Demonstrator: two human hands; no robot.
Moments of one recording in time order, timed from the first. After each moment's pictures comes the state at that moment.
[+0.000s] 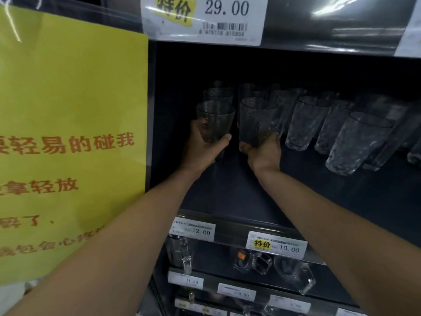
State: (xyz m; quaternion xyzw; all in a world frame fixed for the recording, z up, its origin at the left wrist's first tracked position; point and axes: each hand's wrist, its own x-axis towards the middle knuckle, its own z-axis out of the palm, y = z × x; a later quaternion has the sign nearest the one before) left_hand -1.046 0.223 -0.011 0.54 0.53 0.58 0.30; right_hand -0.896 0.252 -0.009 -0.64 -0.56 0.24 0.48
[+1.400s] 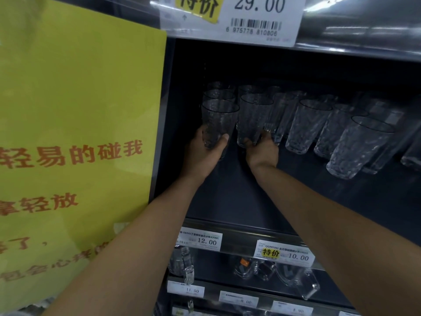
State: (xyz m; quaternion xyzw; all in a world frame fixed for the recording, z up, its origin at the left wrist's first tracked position) left_hand -1.046 0.217 -0.004 0.54 0.55 0.57 0.30; right_hand -0.905 0.282 -0.015 -0.68 -0.56 0.16 0.44
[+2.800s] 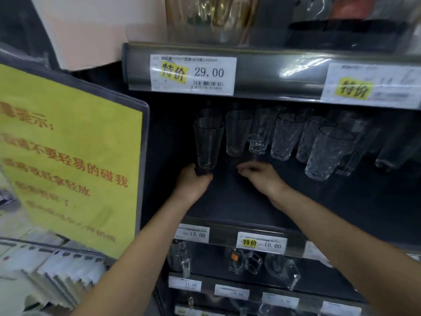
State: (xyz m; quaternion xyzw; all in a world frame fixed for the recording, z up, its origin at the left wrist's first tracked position) left_hand -1.038 0.152 0.013 0.52 0.66 0.42 0.34; right_hand -0.855 0.193 0.009 -0.58 -0.64 0.35 0.37
